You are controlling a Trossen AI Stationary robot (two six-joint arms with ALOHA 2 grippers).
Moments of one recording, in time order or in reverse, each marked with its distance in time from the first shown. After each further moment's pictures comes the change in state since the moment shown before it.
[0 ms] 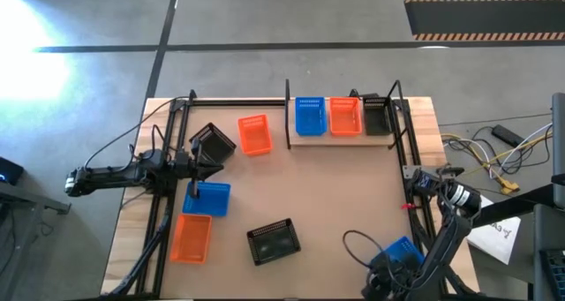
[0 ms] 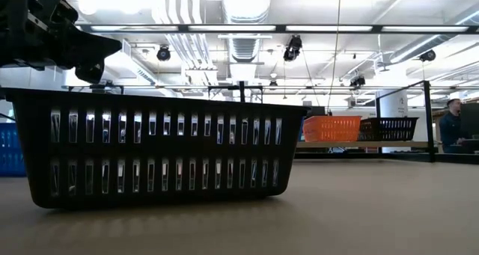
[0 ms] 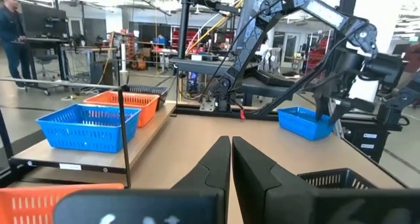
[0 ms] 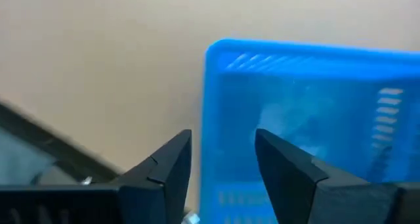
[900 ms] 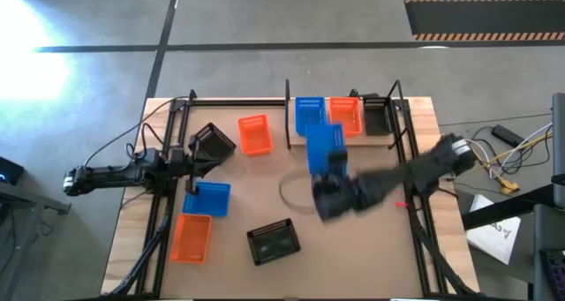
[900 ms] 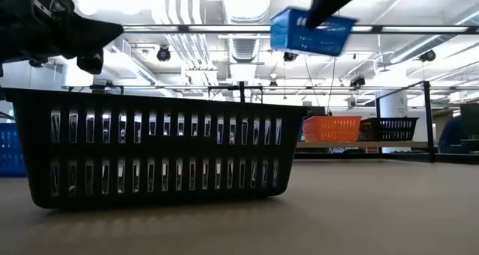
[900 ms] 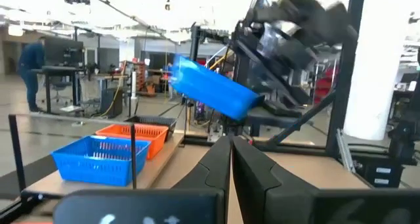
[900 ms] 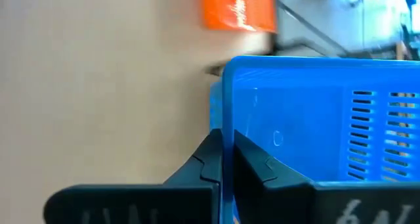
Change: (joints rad) left arm 0.000 0.034 0.000 0.156 -0.044 0.000; right arm -0.729 -0.319 0.025 0.055 0.659 -1.922
